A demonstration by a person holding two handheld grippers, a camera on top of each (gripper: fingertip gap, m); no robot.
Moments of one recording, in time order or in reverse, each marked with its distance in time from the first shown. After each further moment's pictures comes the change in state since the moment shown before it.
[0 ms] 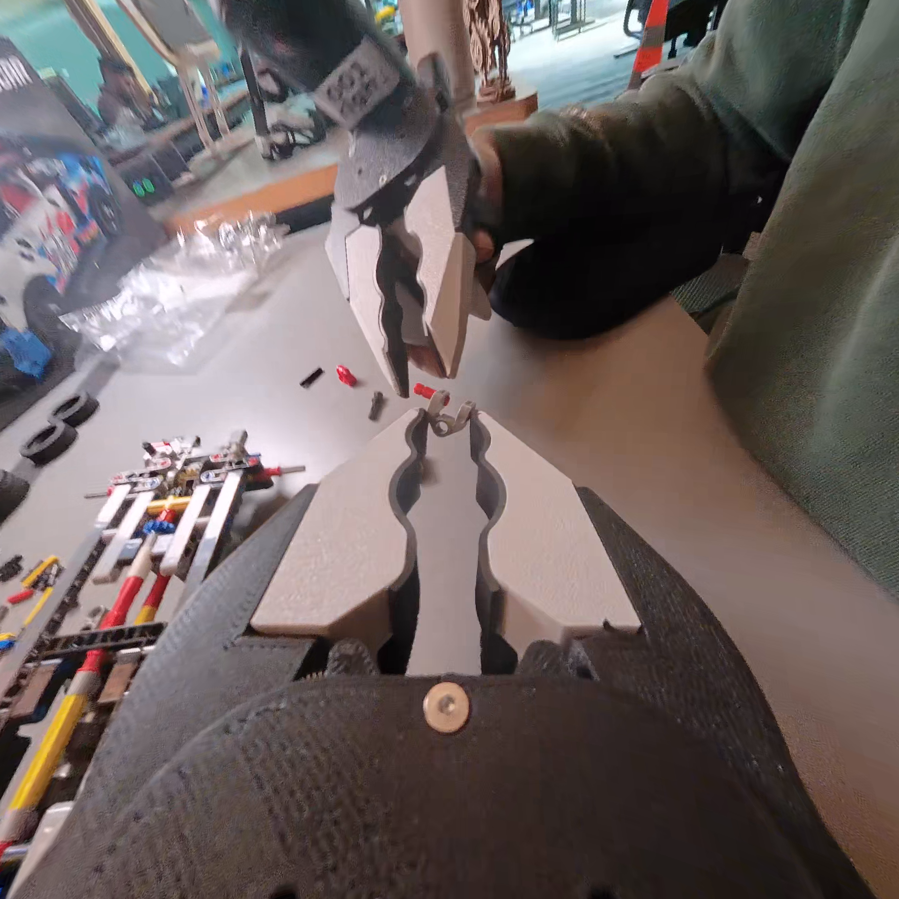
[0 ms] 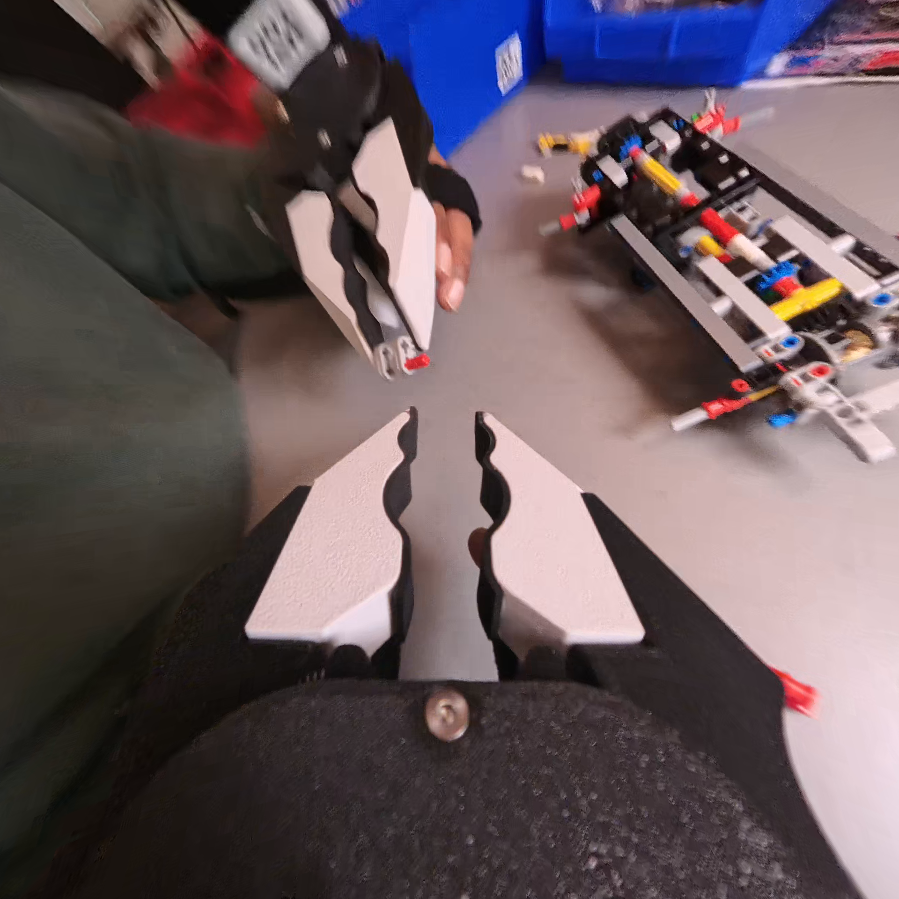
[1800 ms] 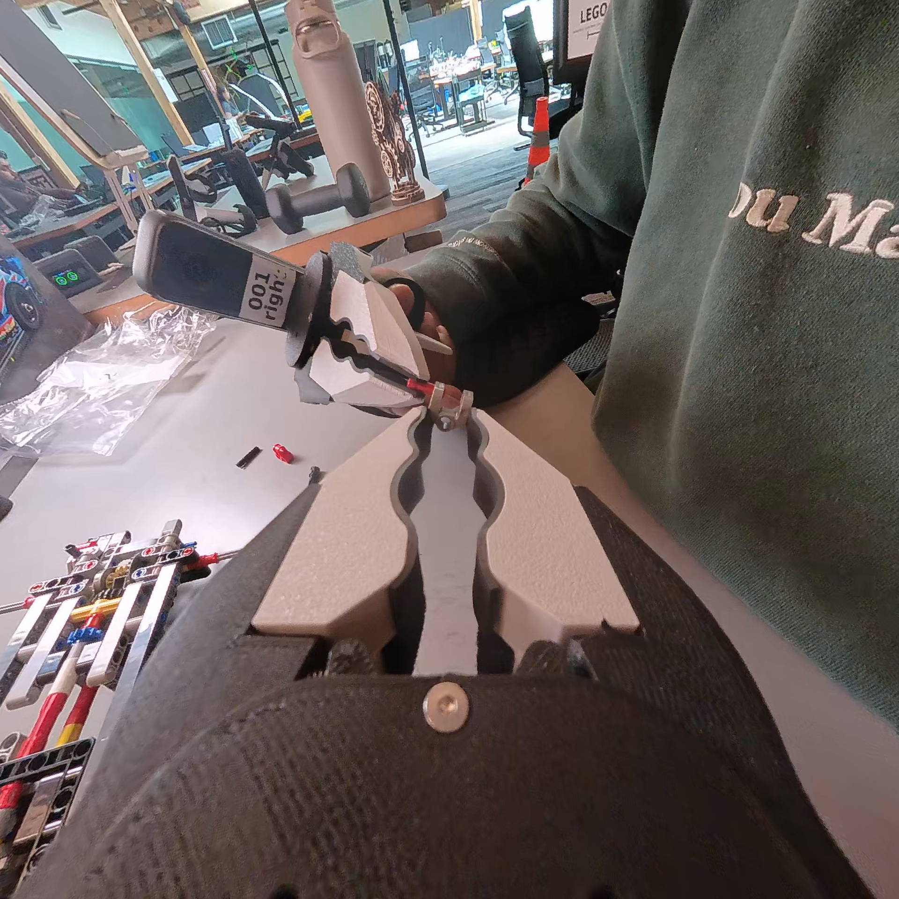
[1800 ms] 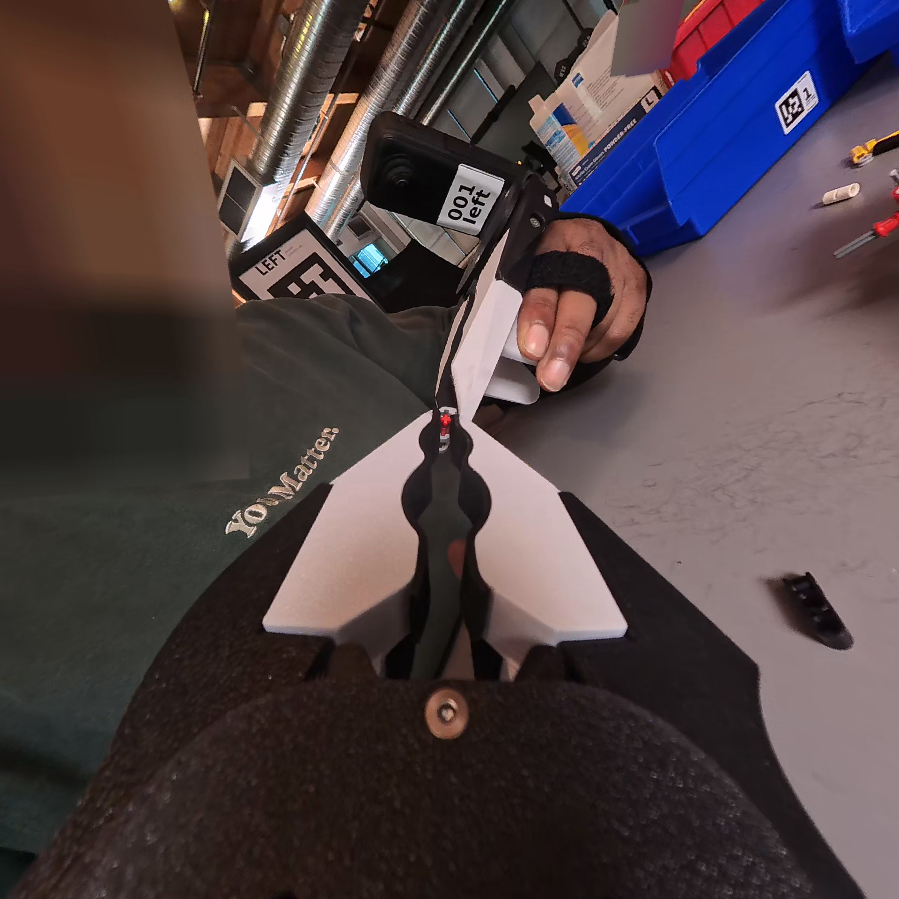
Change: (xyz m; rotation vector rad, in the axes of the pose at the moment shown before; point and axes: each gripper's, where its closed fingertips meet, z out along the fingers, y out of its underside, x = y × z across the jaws) left arm 0.037 -0.041 -0.010 0.135 0.151 0.027; right arm -0.066 -0.037 -0.006 0.238 -0.607 0.377
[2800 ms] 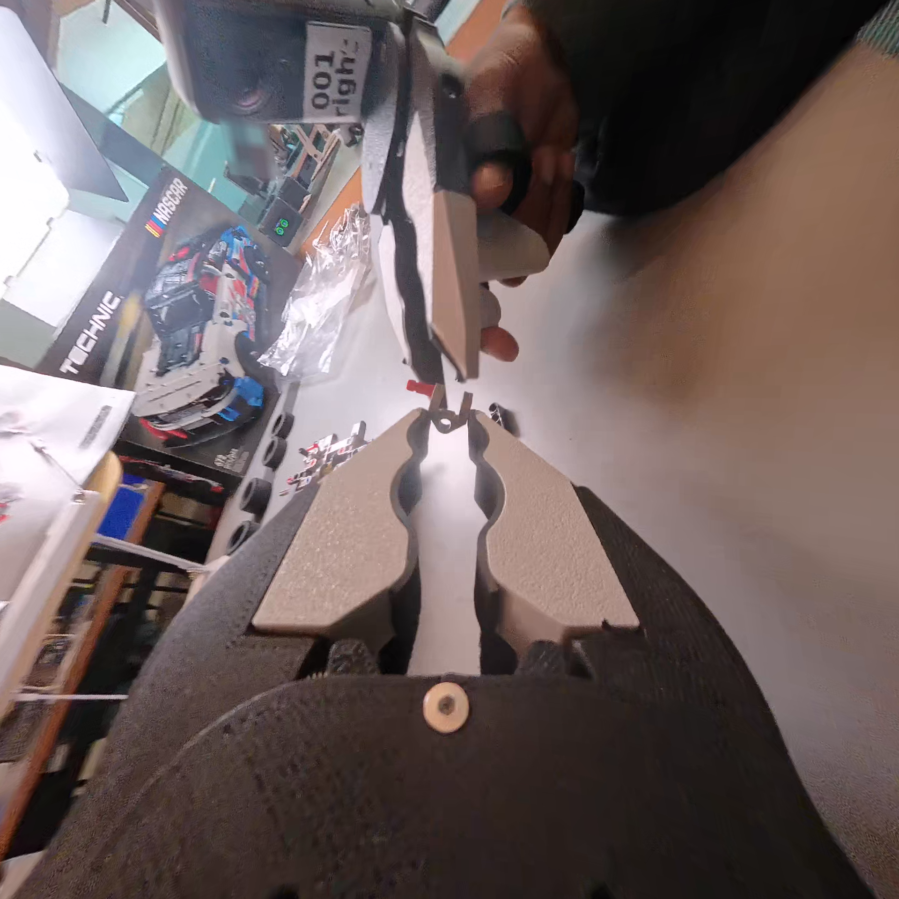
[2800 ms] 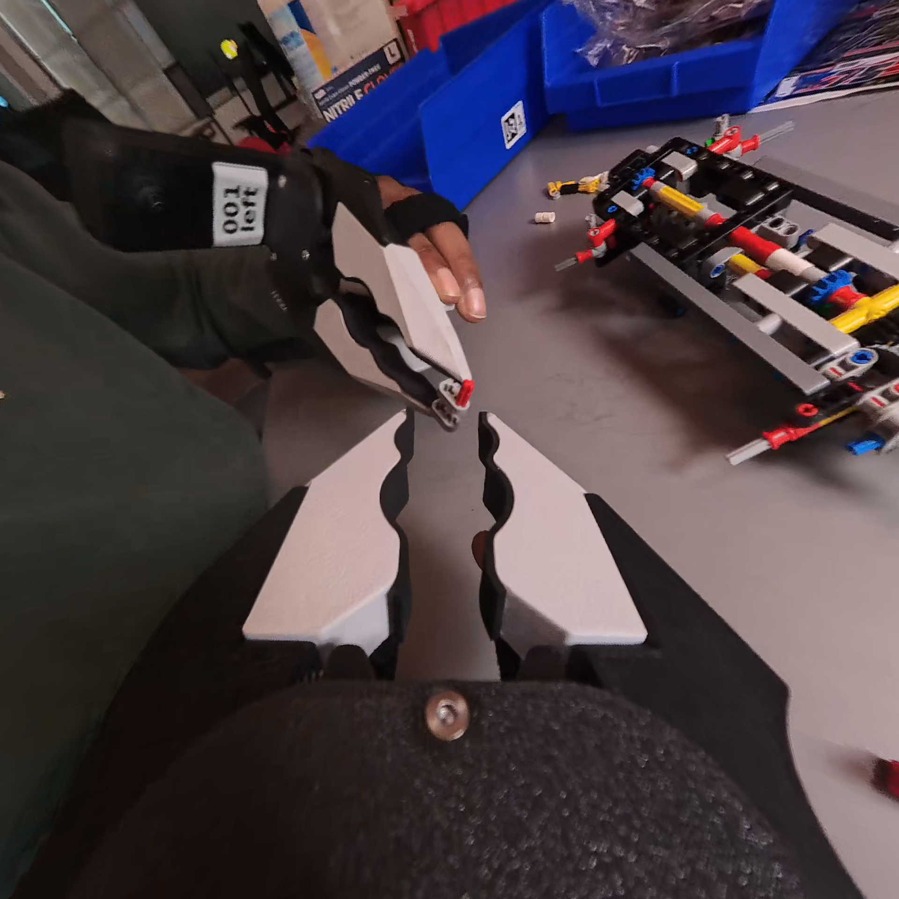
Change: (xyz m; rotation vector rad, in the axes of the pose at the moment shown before) left arm -0.050 0.054 -0.006 -0.323 -0.388 0.423; right arm 0.066 0.002 -0.017 -0.122 0.575 -0.317
